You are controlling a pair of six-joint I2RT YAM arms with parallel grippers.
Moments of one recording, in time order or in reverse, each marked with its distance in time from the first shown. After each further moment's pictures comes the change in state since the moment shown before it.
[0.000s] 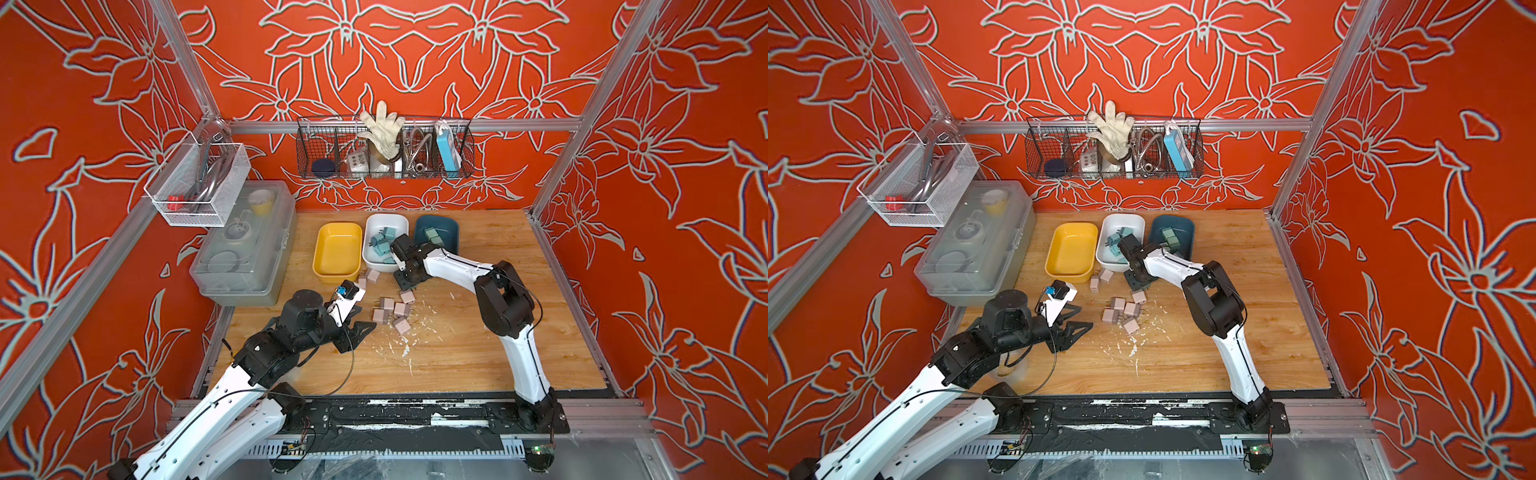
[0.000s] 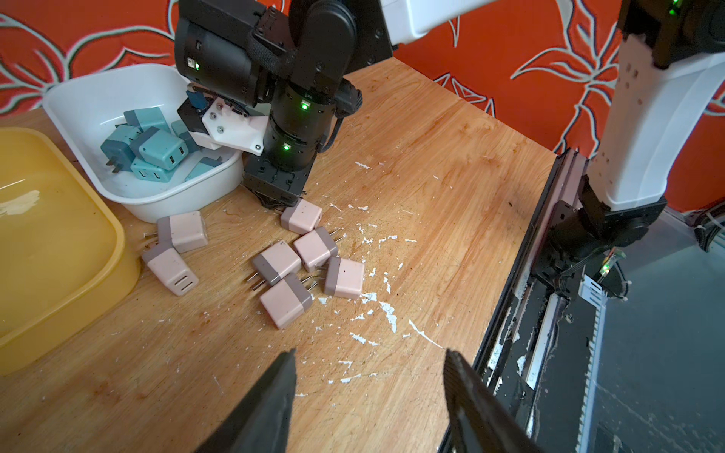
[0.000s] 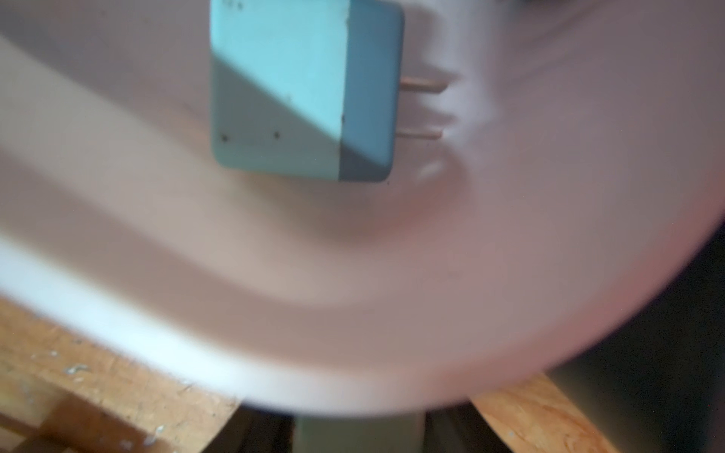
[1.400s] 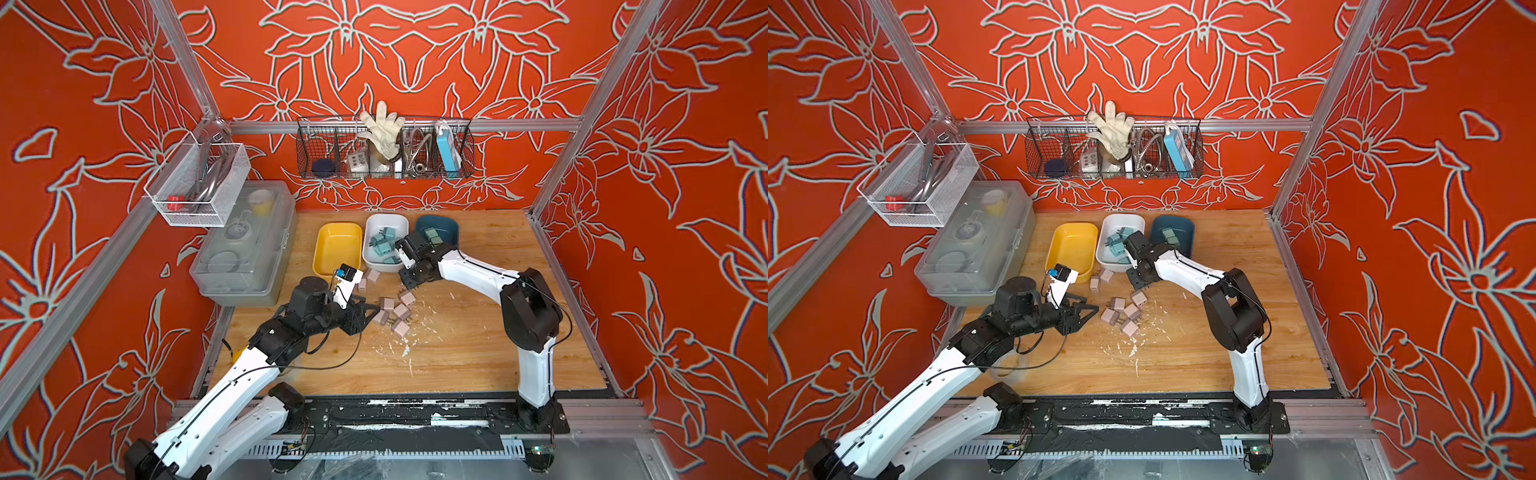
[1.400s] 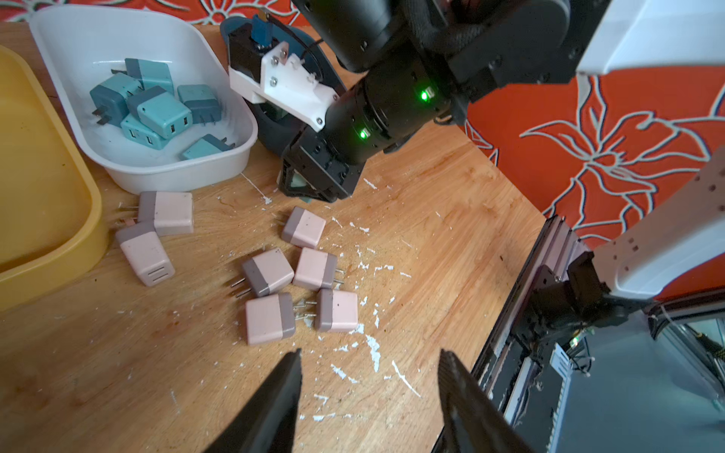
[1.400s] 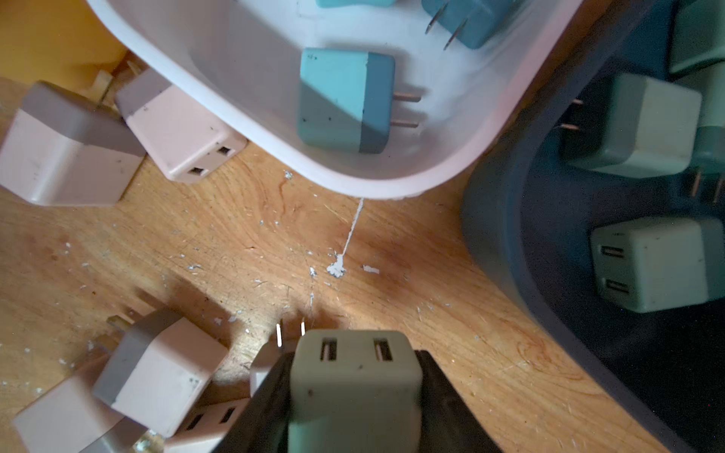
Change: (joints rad) left arm 0.080 0.151 -0.004 0.173 0.058 -0.224; right arm 0.005 -0.208 -0.142 0.037 -0.041 -0.010
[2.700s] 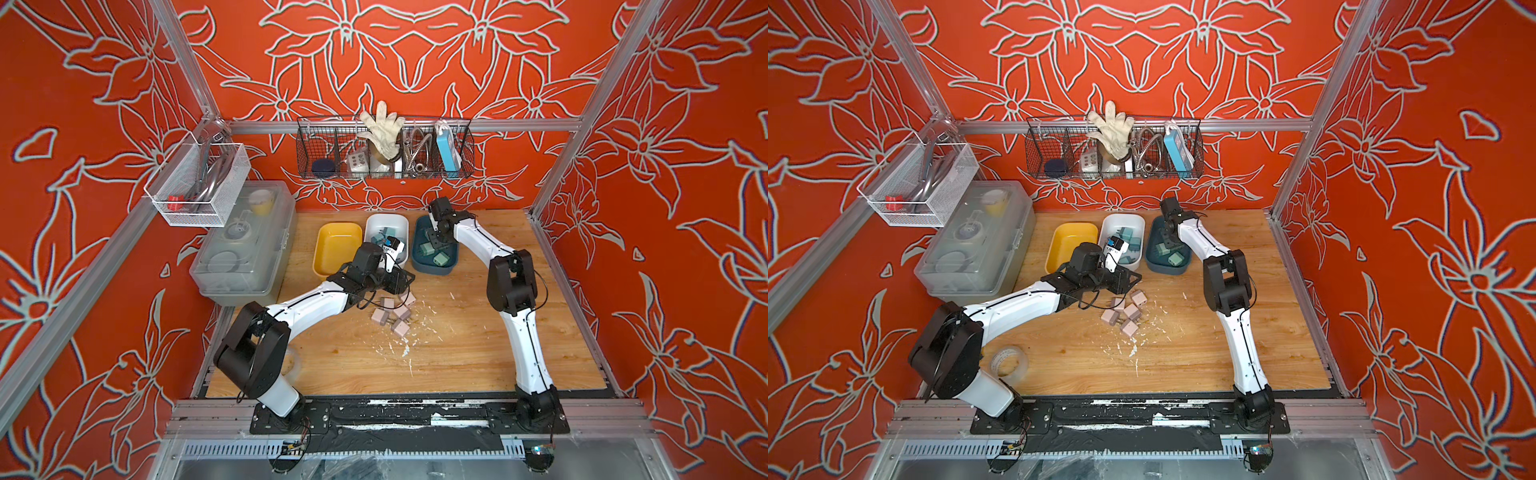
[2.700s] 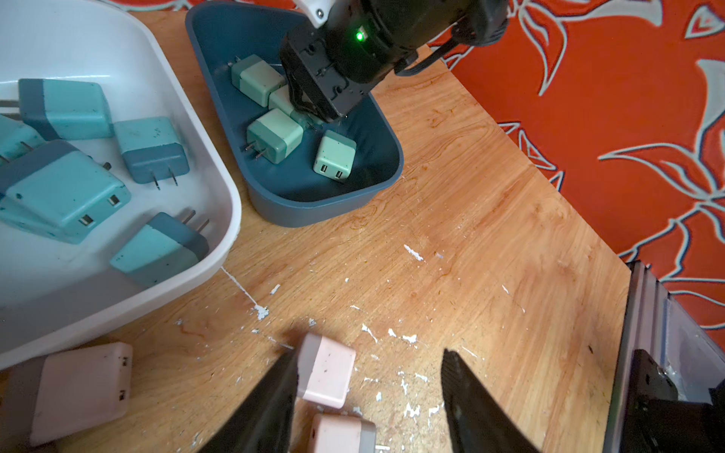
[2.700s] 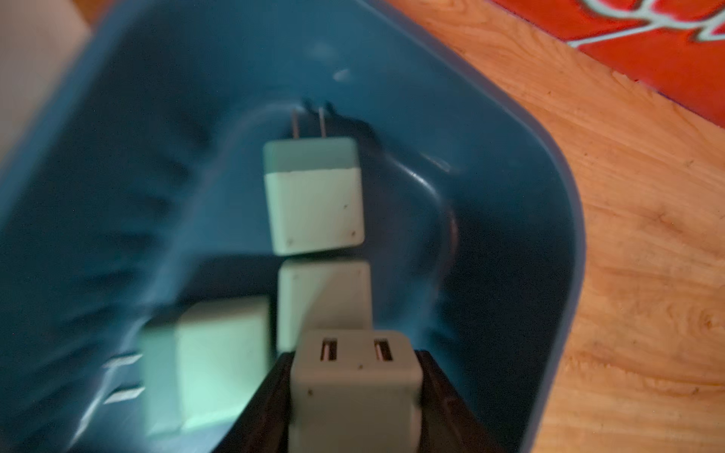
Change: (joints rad) left arm -0.054 0.759 0.275 0.420 -0.060 0.013; right arm -0.322 0.425 0.600 -0.127 0.177 -0.150
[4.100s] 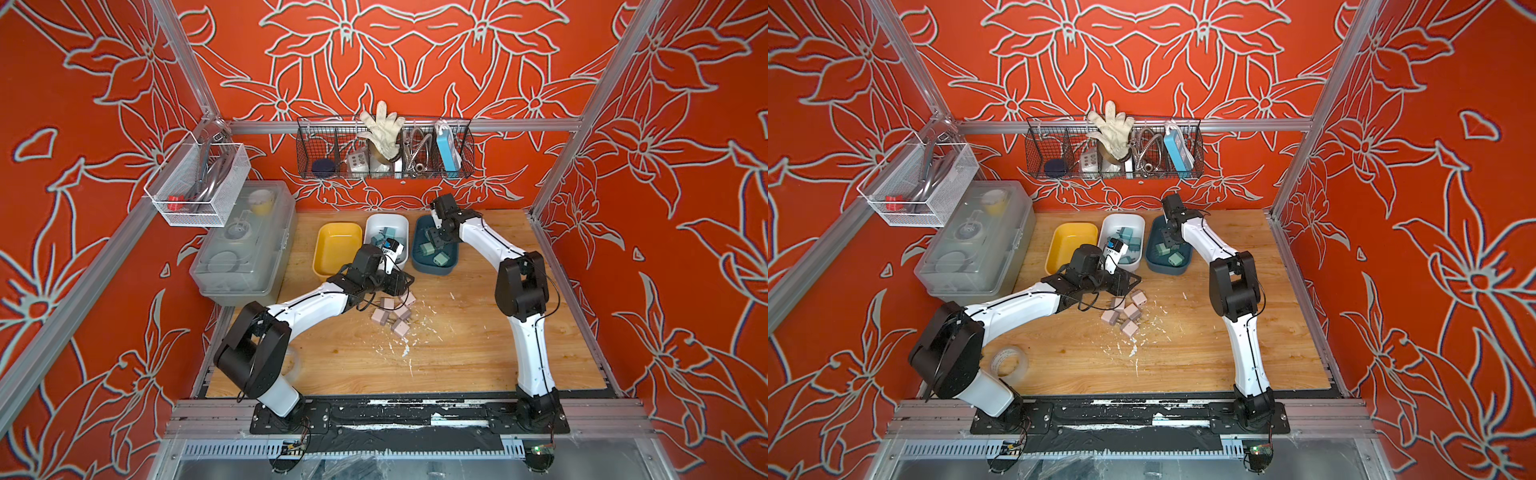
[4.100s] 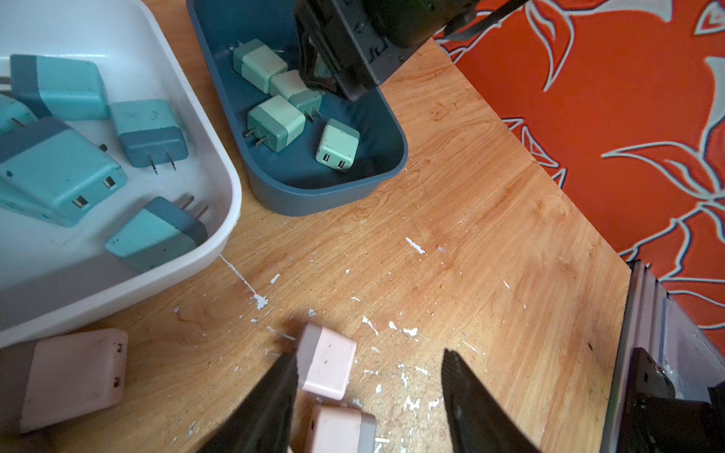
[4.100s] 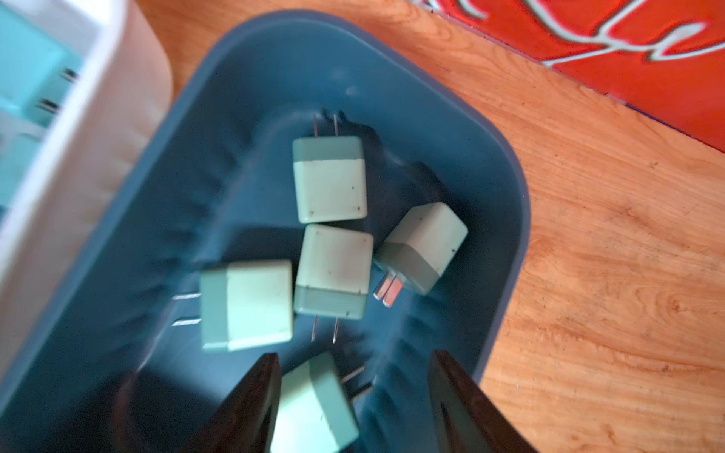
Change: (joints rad) left arm 0.000 0.001 -0.019 -0.003 0.000 -0.028; right arm 0.003 -0.170 -0.146 0.031 -0.059 0.010
